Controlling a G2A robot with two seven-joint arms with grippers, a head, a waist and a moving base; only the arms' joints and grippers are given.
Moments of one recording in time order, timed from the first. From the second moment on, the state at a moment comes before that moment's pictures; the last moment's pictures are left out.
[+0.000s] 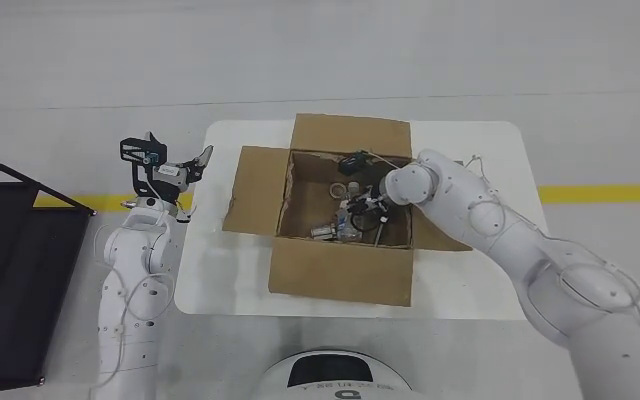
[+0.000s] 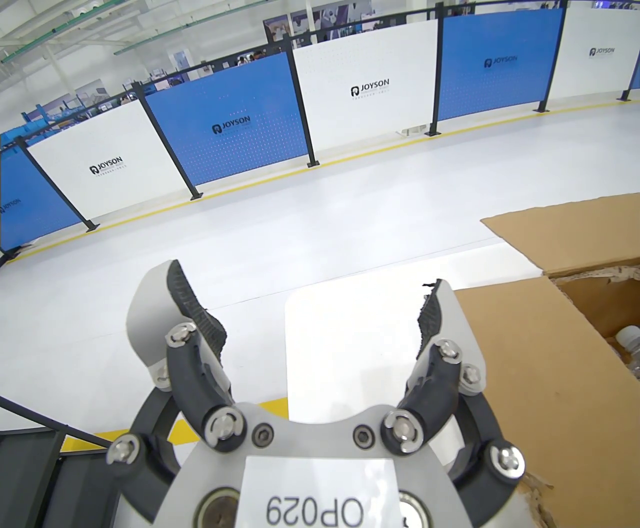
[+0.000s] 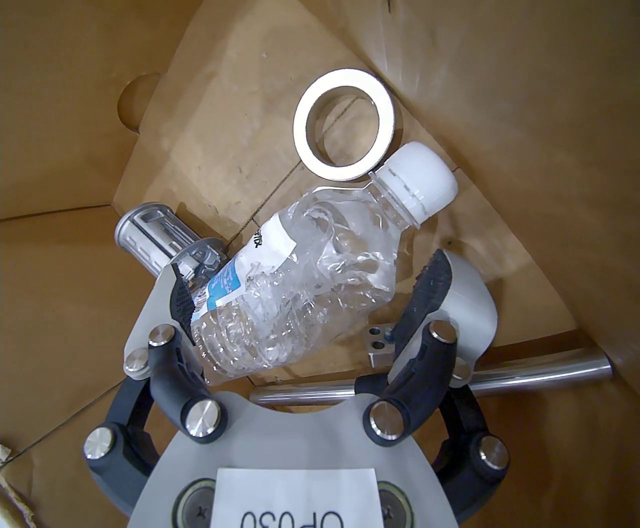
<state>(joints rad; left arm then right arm) 1.45 -1.35 -1.69 -1.62 1.51 -0.24 0.03 -0.52 -1.18 0.28 -0.92 -0.20 -0.25 0.89</state>
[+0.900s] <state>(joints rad) 1.45 -1.35 -1.69 -1.62 1.51 -0.24 0.03 -0.75 -0.98 0.58 -1.30 -0.53 -0.42 0.56</state>
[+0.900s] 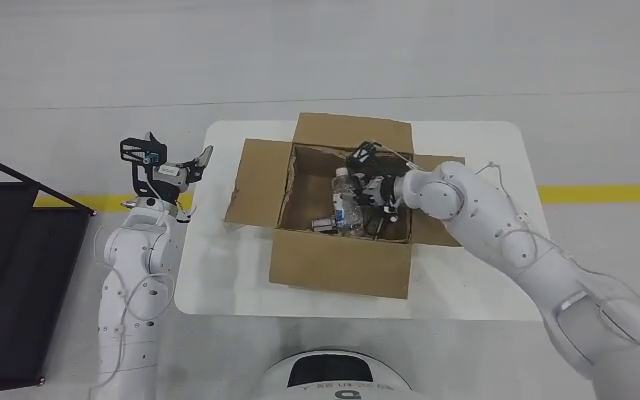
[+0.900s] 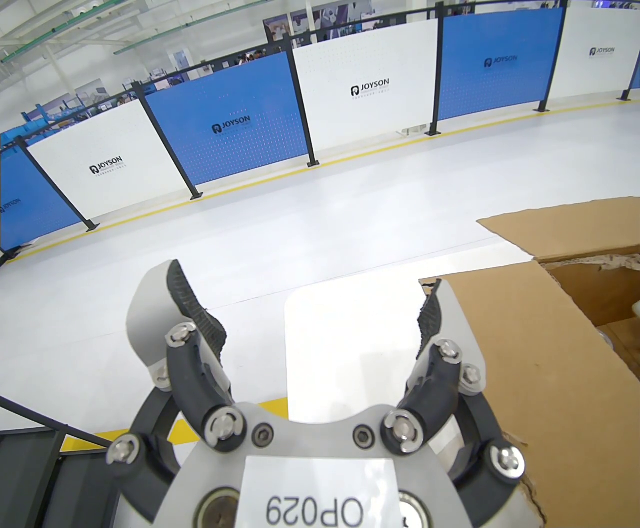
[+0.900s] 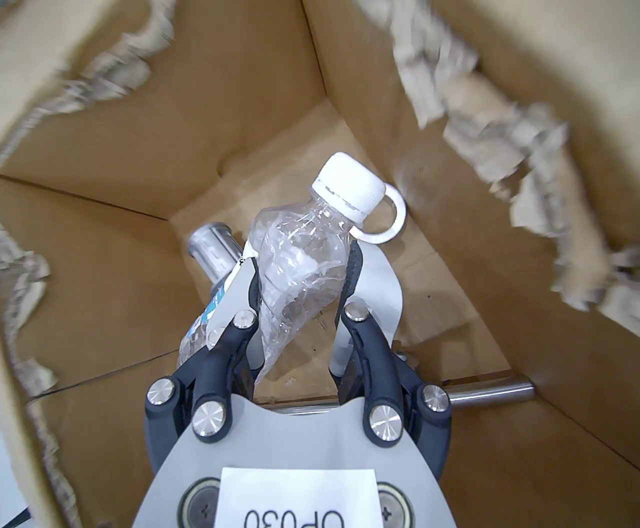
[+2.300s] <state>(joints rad) 1.45 -1.35 -1.69 -1.62 1.51 -0.24 0.03 -1.67 -0.66 1.75 -1.39 -0.19 -1.01 0.08</state>
